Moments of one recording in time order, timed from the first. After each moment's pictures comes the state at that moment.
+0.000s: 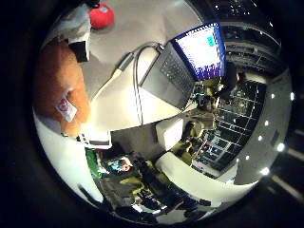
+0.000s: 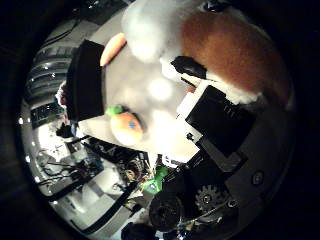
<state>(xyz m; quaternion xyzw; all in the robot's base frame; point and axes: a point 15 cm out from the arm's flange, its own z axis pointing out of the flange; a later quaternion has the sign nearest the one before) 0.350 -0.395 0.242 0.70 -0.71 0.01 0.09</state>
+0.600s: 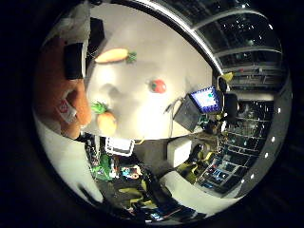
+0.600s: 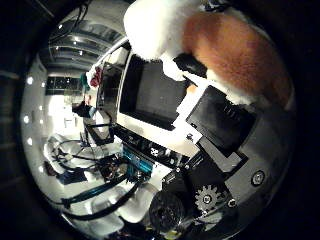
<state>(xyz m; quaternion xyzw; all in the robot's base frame) 0.439 -0.069 0.372 0.80 -0.60 0.02 -0.04</state>
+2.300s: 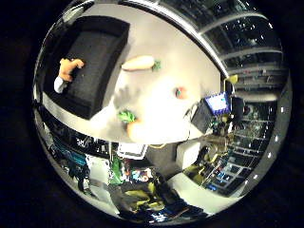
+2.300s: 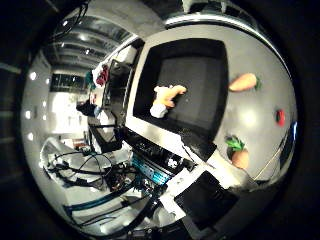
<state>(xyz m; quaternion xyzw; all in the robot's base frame) 0.370 -0.100 0.308 0.74 -0.67 0.00 -0.04</state>
